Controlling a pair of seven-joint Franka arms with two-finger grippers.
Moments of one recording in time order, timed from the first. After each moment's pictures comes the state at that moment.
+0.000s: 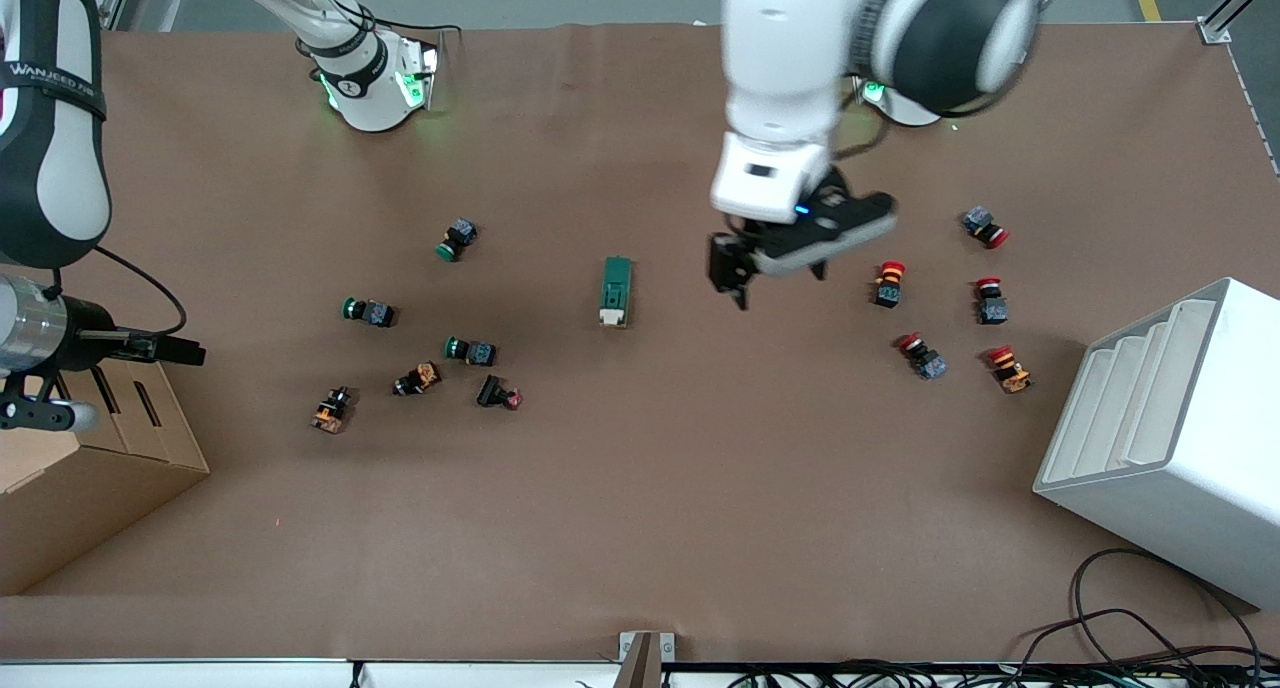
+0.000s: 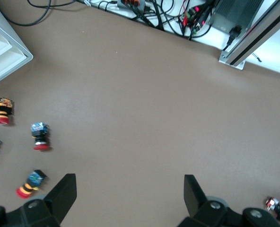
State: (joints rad) left arm -0.11 0.28 -0.62 -1.46 0.43 1.84 -1.13; right arm -0.03 0.37 -0.05 -1.40 0.01 1.61 0.05
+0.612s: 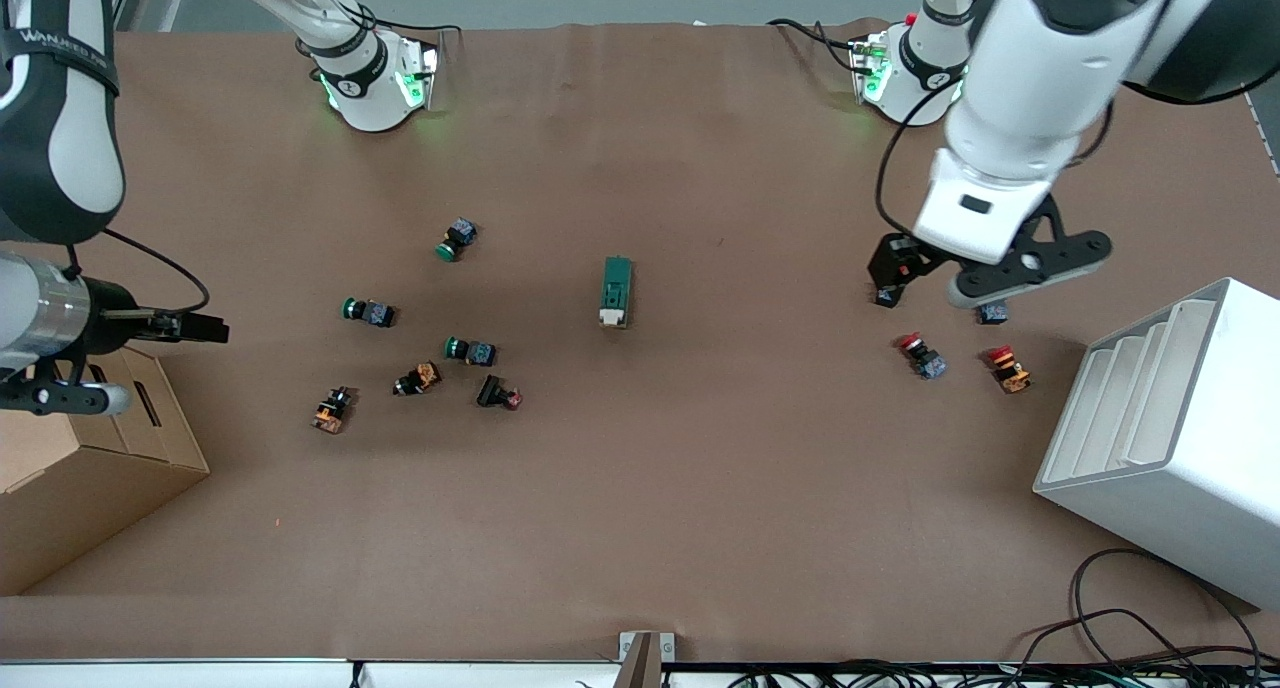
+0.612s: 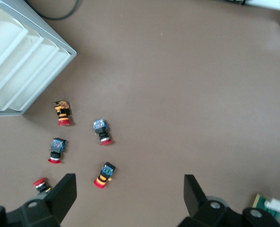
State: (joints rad) left arm -0.04 0.17 -0.40 -1.47 0.18 1.67 -0.66; right arm 0.01 0.34 -0.04 -1.35 0.03 1.48 0.05
